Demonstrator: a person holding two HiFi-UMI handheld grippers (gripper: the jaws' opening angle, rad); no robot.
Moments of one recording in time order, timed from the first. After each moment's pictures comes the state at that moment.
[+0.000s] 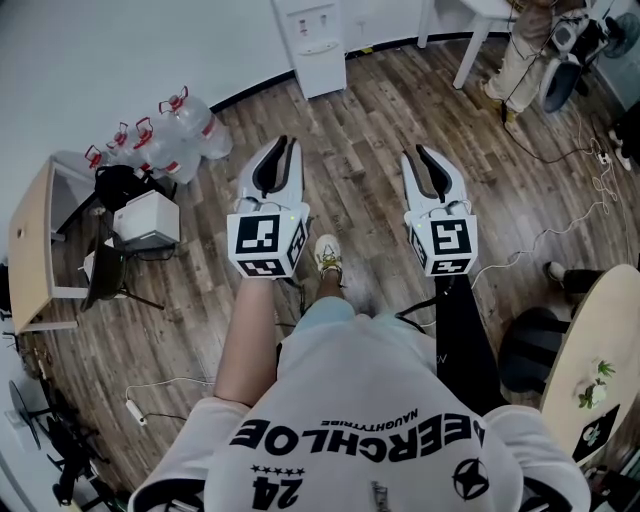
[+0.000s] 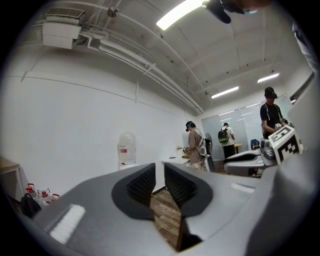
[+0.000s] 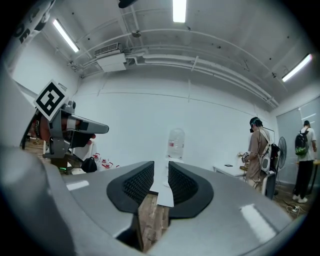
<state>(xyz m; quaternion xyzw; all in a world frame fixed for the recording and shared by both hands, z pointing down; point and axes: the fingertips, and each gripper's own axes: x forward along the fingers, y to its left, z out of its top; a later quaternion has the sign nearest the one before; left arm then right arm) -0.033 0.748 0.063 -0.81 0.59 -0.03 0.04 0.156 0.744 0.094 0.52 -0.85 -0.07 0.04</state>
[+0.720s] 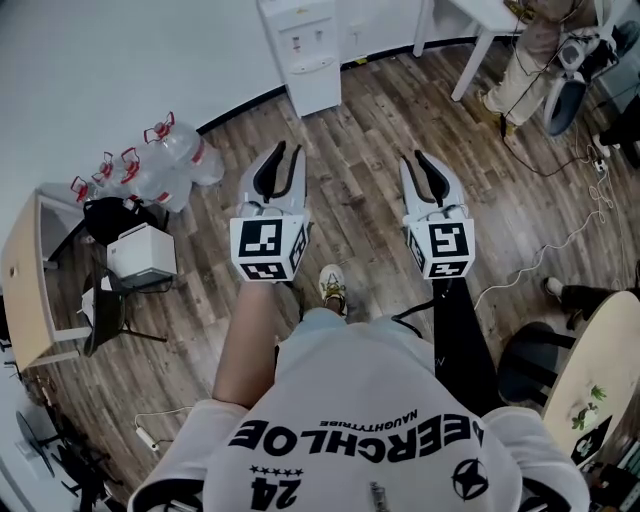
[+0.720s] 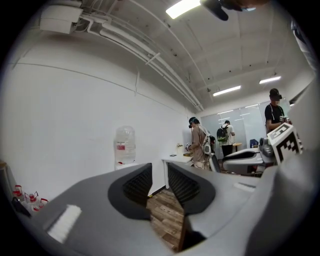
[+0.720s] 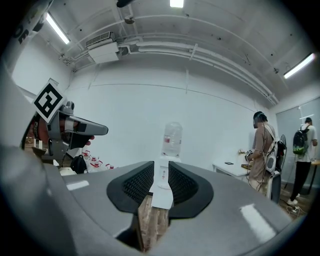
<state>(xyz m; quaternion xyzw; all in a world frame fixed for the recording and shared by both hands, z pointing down) -0.075 0.568 0.069 -0.82 0.56 -0.04 0.02 0.113 0.573 0.095 0.54 -0.84 -0.05 0.06</state>
